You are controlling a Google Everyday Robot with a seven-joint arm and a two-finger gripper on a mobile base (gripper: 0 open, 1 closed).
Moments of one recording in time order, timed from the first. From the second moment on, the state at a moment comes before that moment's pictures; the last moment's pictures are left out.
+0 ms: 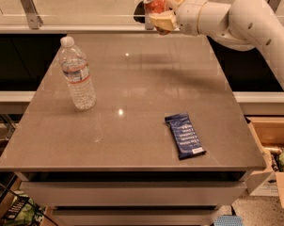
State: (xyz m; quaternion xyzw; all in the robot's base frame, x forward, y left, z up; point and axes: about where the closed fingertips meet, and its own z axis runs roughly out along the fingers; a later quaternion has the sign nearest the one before) arm 0.769 -0.066 0.978 -0.46 0.58 0.15 0.65
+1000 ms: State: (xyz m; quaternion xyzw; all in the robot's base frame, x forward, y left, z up) arm 0.761 -0.050 0.970 -0.43 0.58 0.20 0.66
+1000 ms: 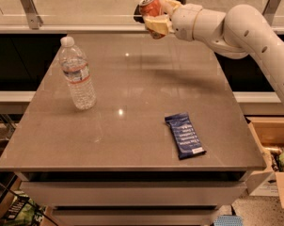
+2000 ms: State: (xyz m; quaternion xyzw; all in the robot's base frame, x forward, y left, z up) arm 0.759 -0.052 0.937 -0.39 0.59 0.24 0.67
